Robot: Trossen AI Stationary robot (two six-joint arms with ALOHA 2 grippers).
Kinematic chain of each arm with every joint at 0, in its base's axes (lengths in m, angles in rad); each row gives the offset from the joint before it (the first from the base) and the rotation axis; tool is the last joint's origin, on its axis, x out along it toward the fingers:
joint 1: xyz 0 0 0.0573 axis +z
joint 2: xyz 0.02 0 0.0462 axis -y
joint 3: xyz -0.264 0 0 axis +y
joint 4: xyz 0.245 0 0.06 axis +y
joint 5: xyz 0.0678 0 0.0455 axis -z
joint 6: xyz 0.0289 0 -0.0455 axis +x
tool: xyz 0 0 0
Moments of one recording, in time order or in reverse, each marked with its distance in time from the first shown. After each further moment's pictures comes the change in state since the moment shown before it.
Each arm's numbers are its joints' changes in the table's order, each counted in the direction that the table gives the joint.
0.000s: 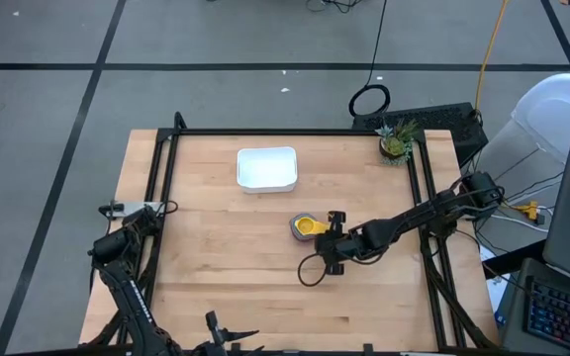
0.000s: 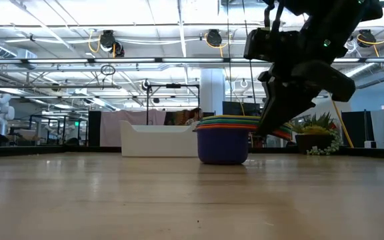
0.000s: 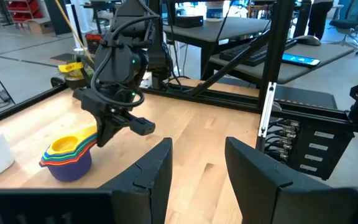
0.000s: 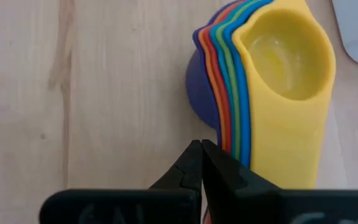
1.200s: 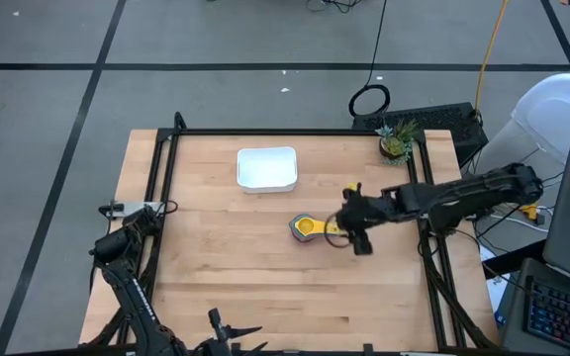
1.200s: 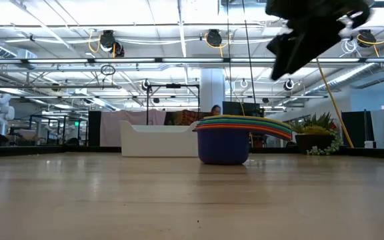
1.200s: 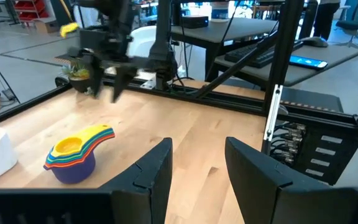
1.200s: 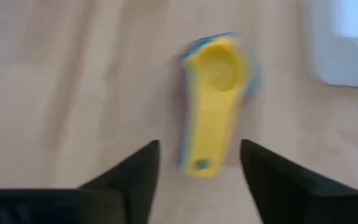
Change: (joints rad) left arm 0.021 0.001 0.000 -0.005 0.000 0.004; right arm -0.194 0.402 0.000 0.264 -0.361 -0.258
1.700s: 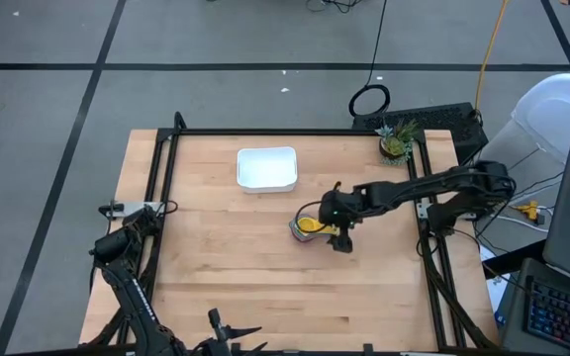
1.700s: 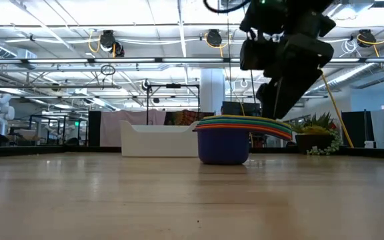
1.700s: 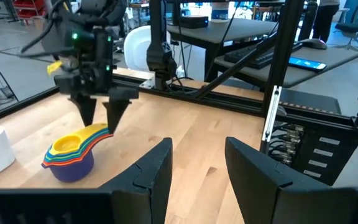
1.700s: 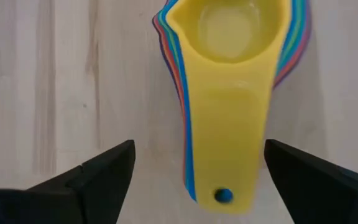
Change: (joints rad) left arm 0.000 0.000 0.000 -0.001 0.000 -0.015; right arm -0.111 -0.268 0.000 -0.113 -0.156 0.142
